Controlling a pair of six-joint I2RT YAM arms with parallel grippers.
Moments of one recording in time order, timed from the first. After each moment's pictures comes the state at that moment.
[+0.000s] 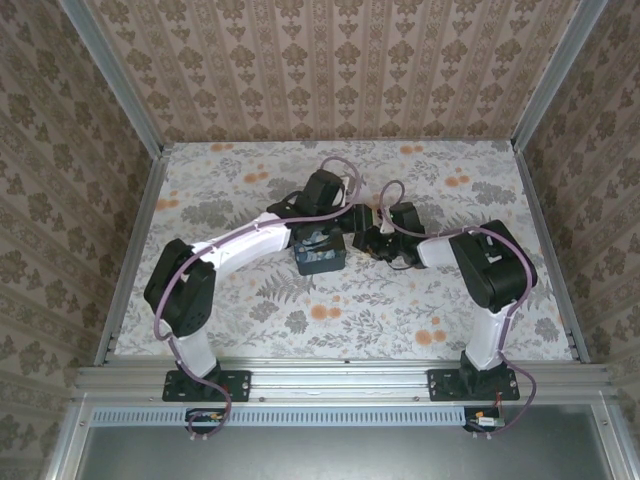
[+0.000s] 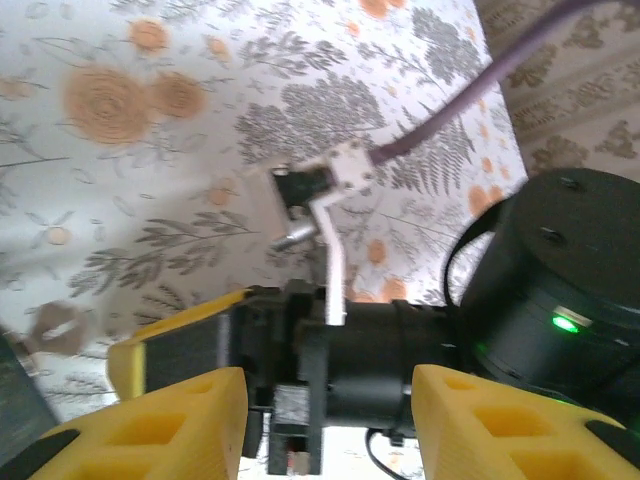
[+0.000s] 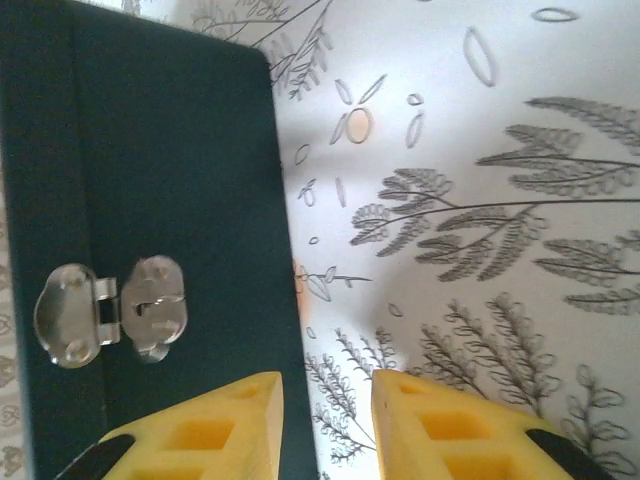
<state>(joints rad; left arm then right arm) -0.80 1.77 1.34 -0.23 0.27 -0.68 0.34 1.89 0.83 0.31 -0.54 0.80</state>
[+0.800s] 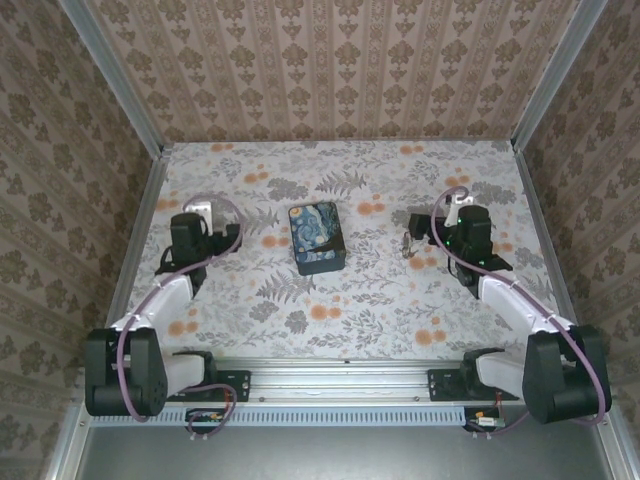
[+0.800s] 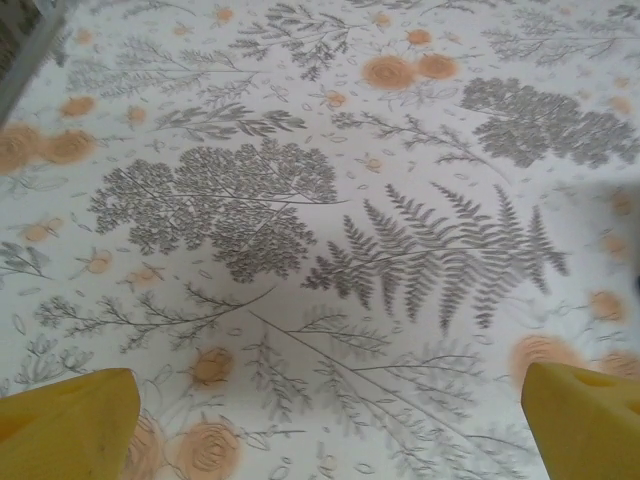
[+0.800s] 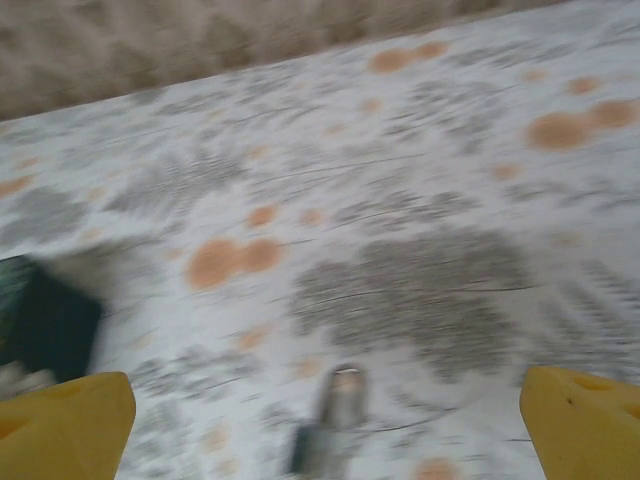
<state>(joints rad) -0.07 1.19 0.52 0.10 0.00 -0.03 0.08 1.18 0.56 0.14 -0.02 0.22</state>
